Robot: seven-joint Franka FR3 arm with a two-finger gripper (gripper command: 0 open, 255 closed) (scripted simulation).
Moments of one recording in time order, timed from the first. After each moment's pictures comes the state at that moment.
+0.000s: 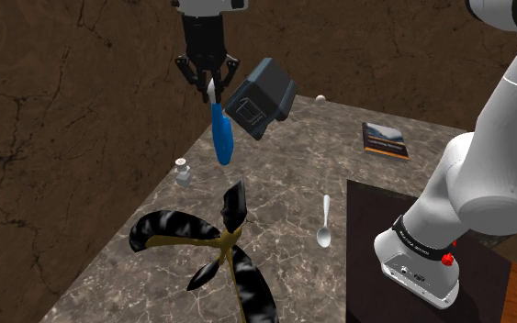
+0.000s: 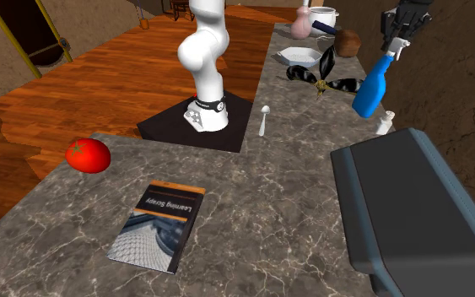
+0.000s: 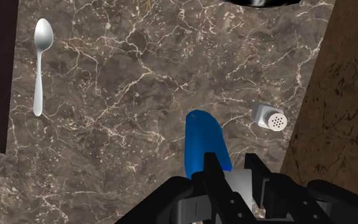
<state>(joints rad) 0.35 0.15 0.19 -1.59 -0.01 1.67 1.39</state>
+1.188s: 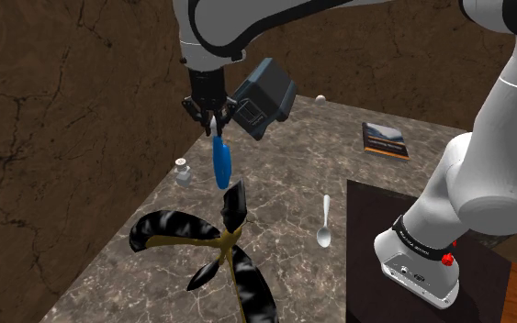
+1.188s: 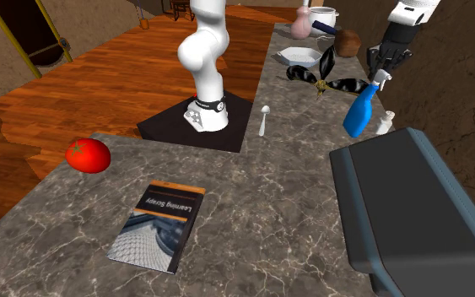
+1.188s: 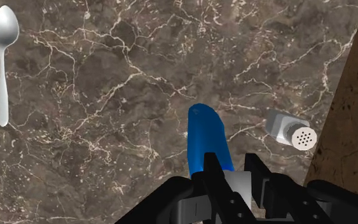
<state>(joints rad) 0.35 0.17 0.19 -1.81 -0.02 1.91 1.39</state>
